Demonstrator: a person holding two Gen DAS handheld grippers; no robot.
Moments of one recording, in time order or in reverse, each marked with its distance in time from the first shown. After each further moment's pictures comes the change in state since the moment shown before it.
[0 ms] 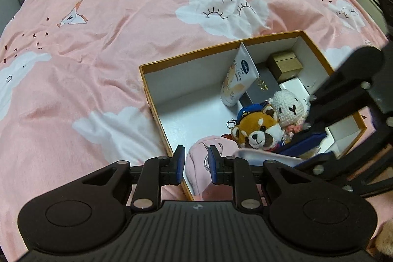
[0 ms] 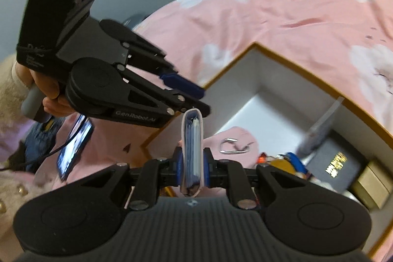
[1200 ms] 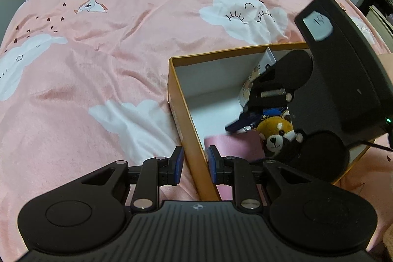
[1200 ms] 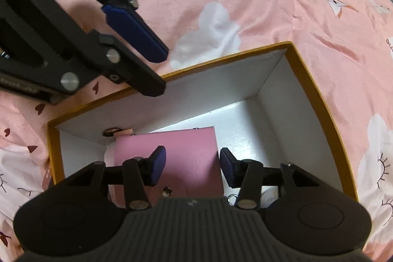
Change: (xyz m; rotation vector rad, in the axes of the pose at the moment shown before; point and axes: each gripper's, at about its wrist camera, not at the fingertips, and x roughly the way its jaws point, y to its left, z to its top) left arm 0.005 0.033 -0.010 -0.088 -0.022 -0.005; right arm 0.109 -0.012 0.036 -0.414 0.259 -0.204
